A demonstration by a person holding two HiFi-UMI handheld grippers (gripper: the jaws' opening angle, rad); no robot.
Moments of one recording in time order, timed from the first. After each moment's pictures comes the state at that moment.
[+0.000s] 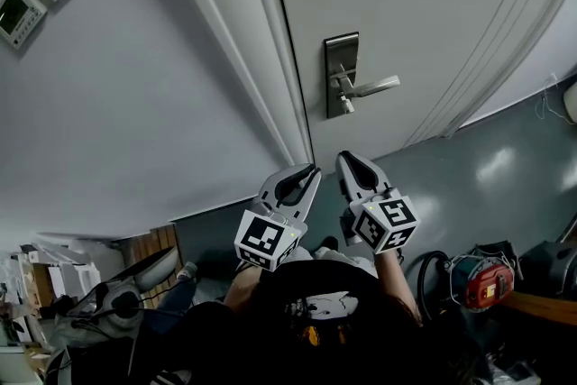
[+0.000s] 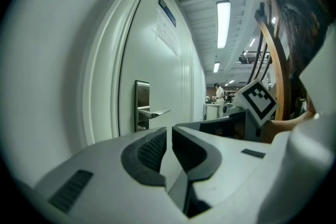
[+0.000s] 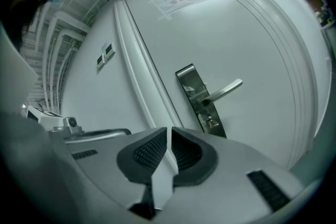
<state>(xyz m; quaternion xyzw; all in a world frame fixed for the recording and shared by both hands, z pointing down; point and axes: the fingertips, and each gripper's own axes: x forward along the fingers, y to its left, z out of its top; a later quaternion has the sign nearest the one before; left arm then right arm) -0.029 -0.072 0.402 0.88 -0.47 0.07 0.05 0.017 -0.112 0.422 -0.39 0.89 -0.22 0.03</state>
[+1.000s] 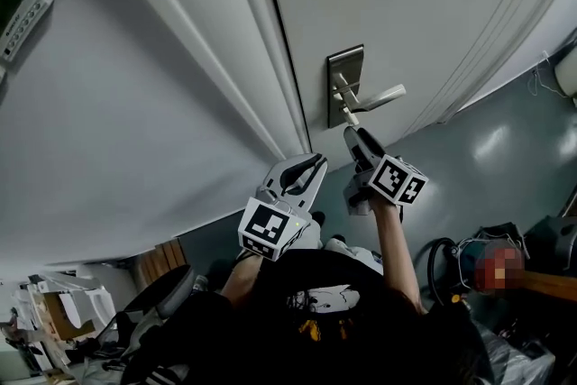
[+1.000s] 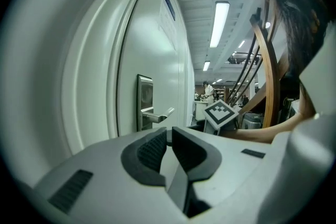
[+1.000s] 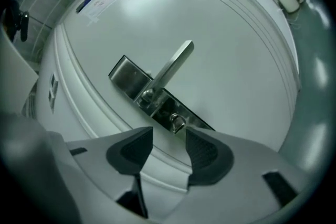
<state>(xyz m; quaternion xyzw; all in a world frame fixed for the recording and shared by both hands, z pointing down) -0.042 -0.140 0.403 0.91 -0.40 0.09 0.05 0.032 -0.229 0.488 -0.45 0.78 -0.42 0.12</state>
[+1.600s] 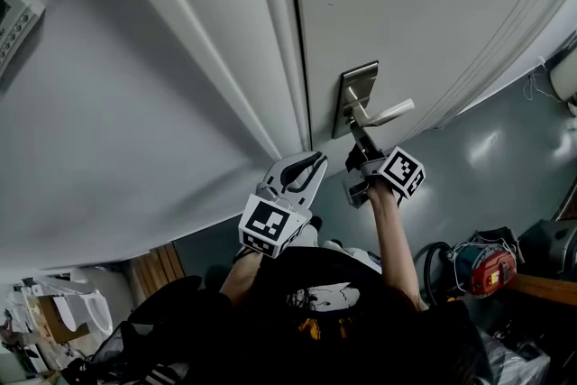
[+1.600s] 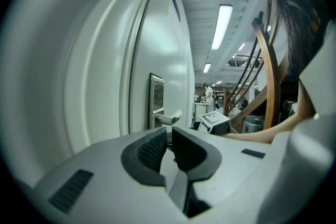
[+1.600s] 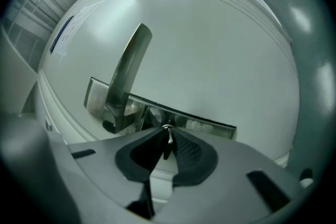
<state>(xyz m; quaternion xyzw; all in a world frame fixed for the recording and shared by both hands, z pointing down) -0.061 -0.175 0.406 0.91 -0.39 0.08 0.06 0.026 -0.279 0.506 -0.41 0.70 -0.53 0.25</state>
